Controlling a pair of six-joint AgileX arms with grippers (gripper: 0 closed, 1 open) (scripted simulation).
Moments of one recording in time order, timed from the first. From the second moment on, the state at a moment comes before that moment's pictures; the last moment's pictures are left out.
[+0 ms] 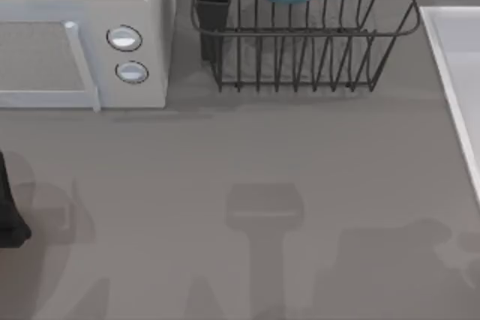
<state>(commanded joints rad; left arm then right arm) 0.00 0.00 0.00 0.00 0.00 0.00 -0.24 1.43 1.01 -1.15 -0.02 -0.65</state>
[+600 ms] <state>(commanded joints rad) 0.00 0.00 0.00 0.00 0.00 0.00 -0.21 2.06 1.86 -1.44 -0.02 -0.63</state>
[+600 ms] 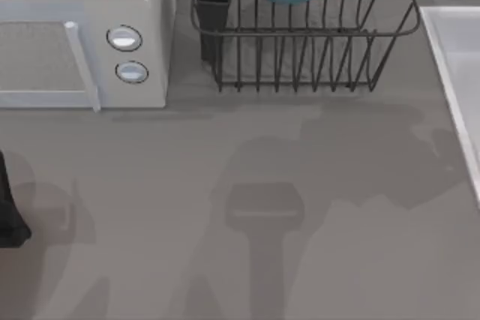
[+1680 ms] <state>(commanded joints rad) 0.00 0.00 0.00 0.00 0.00 0.00 -0.15 2.75 2.90 -1.71 -0.01 -0.55</state>
